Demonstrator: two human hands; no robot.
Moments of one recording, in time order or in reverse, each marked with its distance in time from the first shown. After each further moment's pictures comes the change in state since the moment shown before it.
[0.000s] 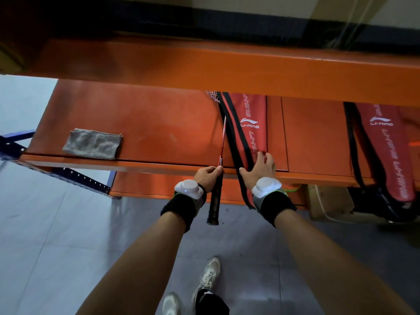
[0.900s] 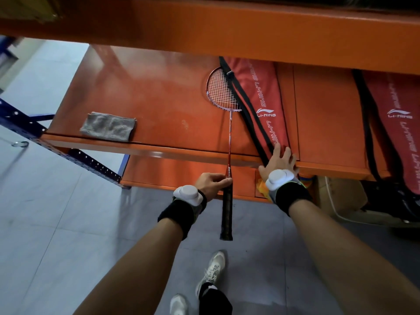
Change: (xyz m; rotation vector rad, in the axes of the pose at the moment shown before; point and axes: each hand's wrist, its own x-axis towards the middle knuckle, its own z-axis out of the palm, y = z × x) left_hand -0.061 -0.043 -0.013 0.037 -0.121 0.085; right_hand 0.011 0.038 0.019 -0.270 0.001 0.035
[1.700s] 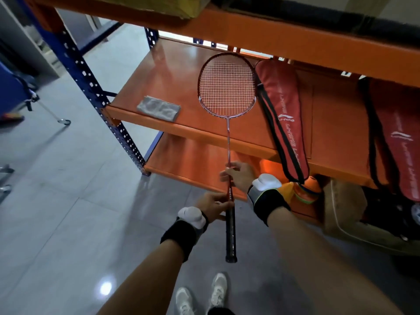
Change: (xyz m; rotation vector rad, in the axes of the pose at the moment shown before) left_hand -0.169 -0.087 0.010 -0.104 0.082 0.041; right_hand -0.217 -0.063 0.005 0.961 -0.503 -0.301
